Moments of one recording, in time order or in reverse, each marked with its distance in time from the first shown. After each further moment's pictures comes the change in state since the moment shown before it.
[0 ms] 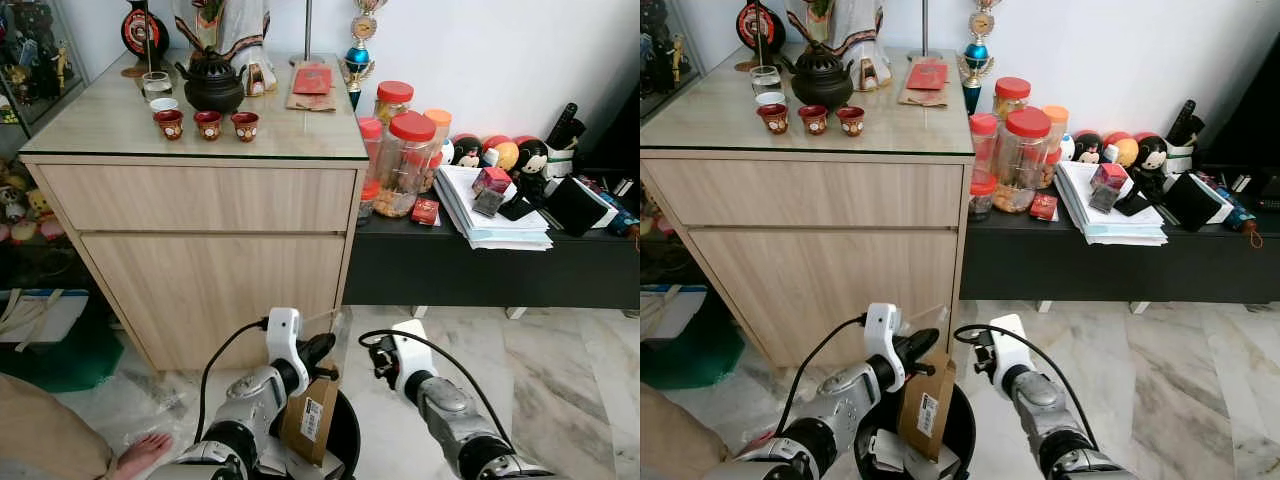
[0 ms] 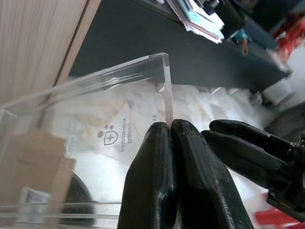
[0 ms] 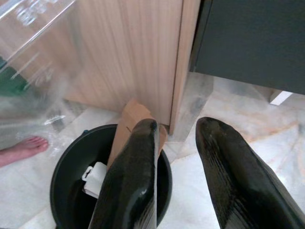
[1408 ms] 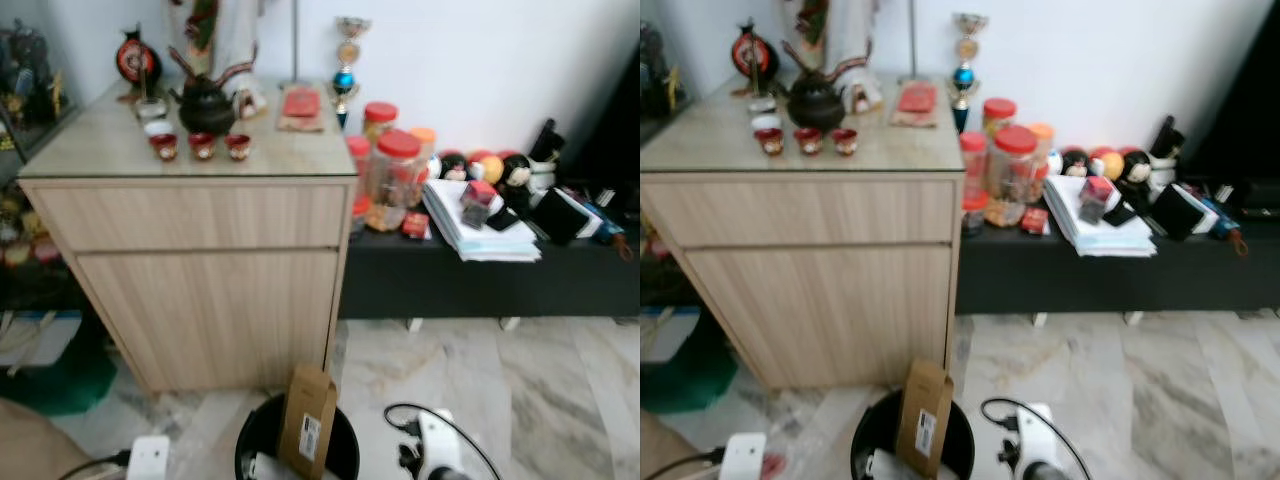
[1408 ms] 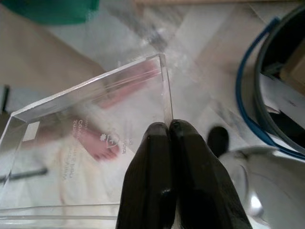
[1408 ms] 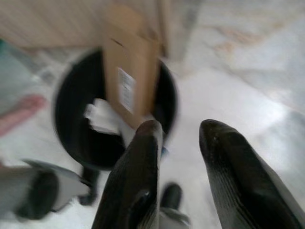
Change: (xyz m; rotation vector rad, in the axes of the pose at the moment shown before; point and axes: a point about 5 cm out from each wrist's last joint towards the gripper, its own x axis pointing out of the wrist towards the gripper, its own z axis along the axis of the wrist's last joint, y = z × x) left arm -0.180 0.135 -0.081 0.292 0.429 1.002; right arm -0.031 0.028 -0.098 0.202 0.279 -0.063
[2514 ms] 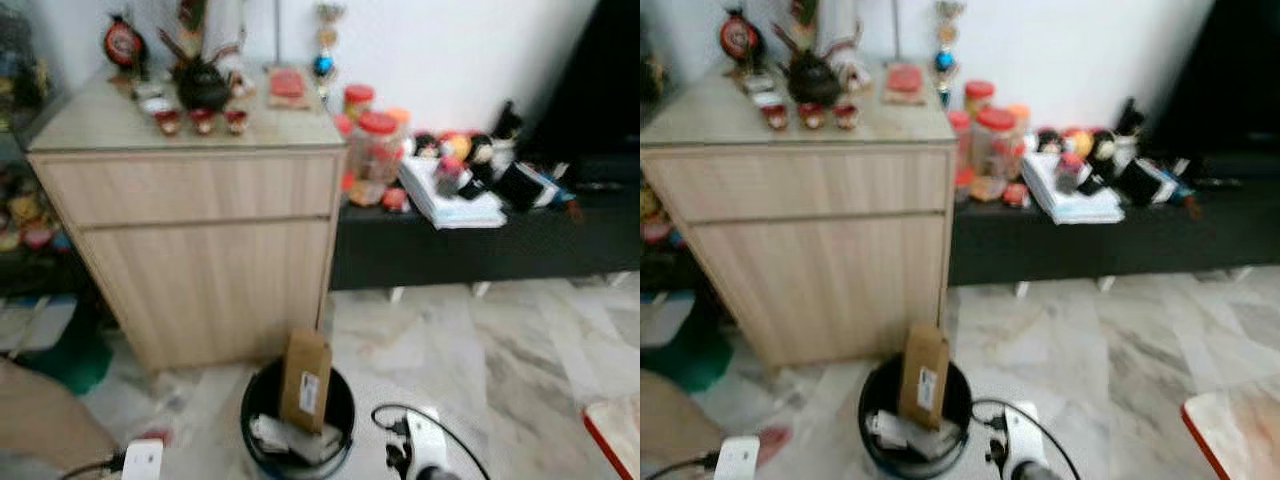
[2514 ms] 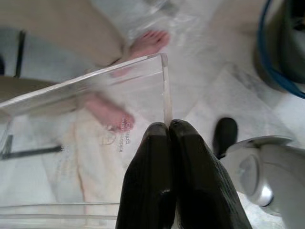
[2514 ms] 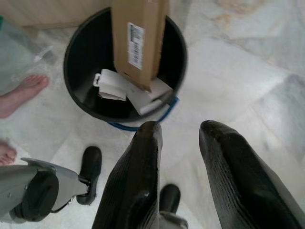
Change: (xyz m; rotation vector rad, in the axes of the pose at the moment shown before) left arm -0.003 -0.004 -0.011 -0.009 0.049 0.011; right arm -0.005 -0.012 -0.014 0.002 0.031 -0.049
